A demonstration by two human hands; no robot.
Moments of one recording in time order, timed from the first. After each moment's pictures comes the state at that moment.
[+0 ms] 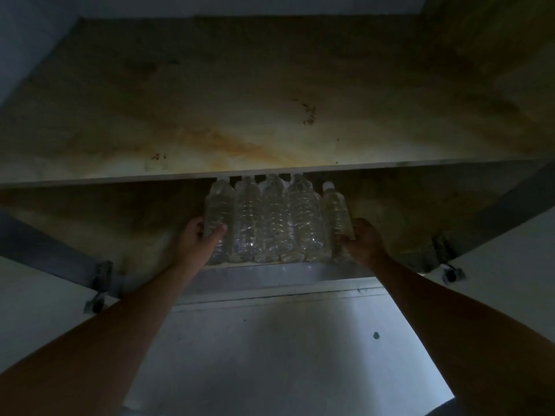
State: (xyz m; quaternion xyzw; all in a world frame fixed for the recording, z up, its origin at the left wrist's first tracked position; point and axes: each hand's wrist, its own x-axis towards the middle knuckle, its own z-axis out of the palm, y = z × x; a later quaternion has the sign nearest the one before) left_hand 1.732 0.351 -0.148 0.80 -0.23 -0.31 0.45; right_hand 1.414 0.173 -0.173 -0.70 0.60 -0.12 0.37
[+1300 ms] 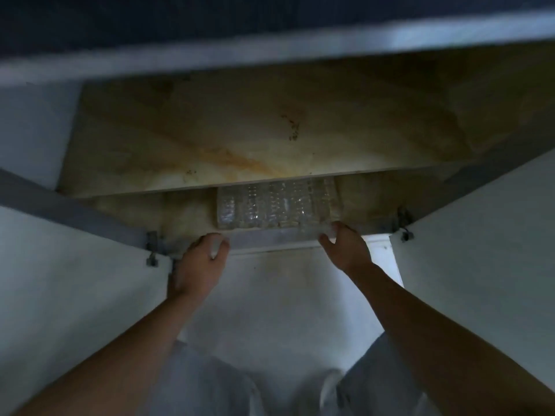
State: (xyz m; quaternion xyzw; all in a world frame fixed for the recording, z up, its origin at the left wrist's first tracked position) left_hand 1.662 0.470 -0.003 0.87 -0.37 -0.25 0.21; right_hand 1.395 0.293 -0.020 -0.73 0.60 0.02 0.33
